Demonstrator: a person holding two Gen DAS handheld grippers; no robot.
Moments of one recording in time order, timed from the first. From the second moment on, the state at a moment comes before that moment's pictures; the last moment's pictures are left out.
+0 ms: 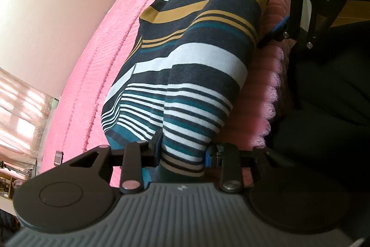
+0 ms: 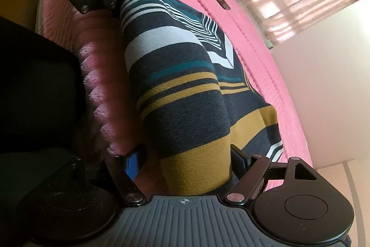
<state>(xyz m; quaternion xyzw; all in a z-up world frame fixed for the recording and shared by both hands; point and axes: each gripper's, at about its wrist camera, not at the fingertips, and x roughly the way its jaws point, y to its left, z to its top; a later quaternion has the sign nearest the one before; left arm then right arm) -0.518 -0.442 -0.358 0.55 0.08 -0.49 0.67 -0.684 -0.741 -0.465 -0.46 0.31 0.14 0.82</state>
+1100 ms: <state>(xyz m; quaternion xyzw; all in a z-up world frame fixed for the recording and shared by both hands) -0.479 -0.482 -0.303 0.60 0.14 -0.52 0.59 -0.635 -0.779 -0.366 -0.34 0.38 0.24 0.83</state>
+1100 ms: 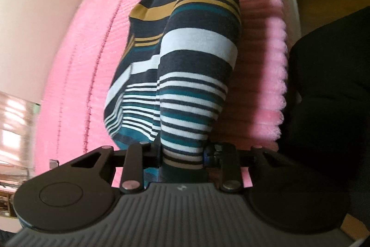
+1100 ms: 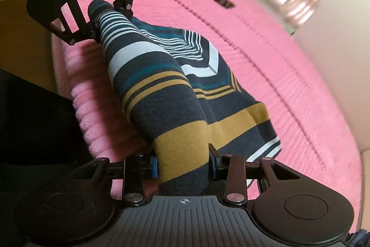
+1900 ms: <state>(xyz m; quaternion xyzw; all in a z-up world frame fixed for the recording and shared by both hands) -0.474 -0.662 -0.025 0.57 -0.01 -0.69 0.45 -0.659 -0.893 -0.070 -0.18 0.52 0.01 0.84</state>
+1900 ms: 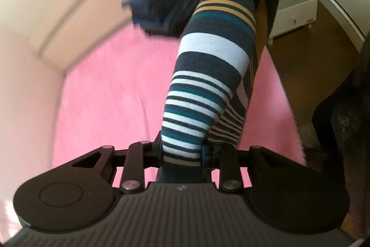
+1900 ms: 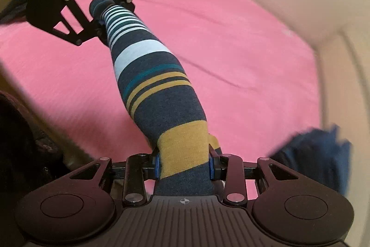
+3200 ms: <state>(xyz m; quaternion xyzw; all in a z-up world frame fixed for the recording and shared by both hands) -0.695 -1.247 -0.164 0.60 -0.15 -0.65 0.44 -0.707 -1.476 -0.154 -0.26 0.42 -0.09 0.87</state>
